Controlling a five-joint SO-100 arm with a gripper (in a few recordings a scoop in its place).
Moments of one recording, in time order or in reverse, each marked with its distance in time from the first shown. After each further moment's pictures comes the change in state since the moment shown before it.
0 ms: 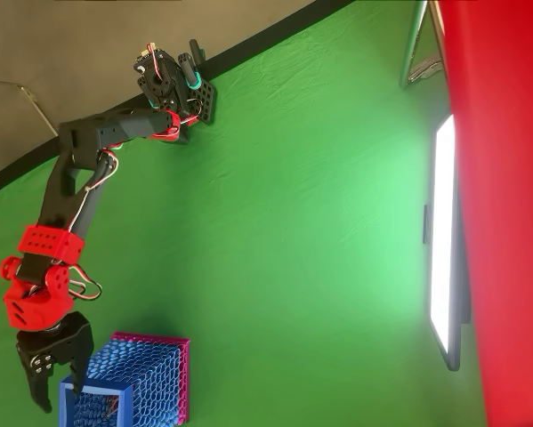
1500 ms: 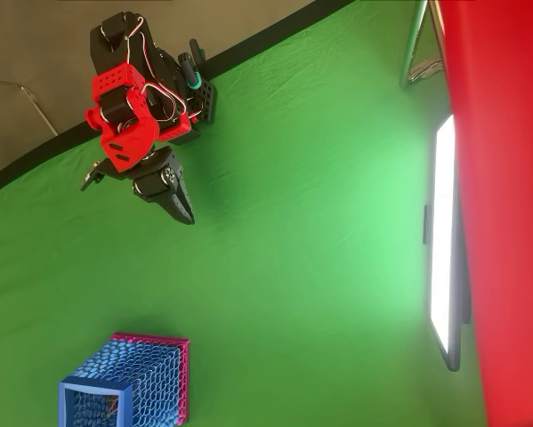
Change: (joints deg) arm -25.0 107.2 107.7 10.1 -25.4
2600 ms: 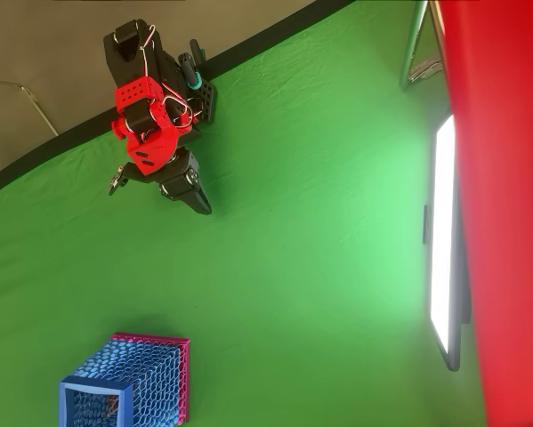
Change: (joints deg) arm -0.1 9.7 18.5 -0.5 -3.3
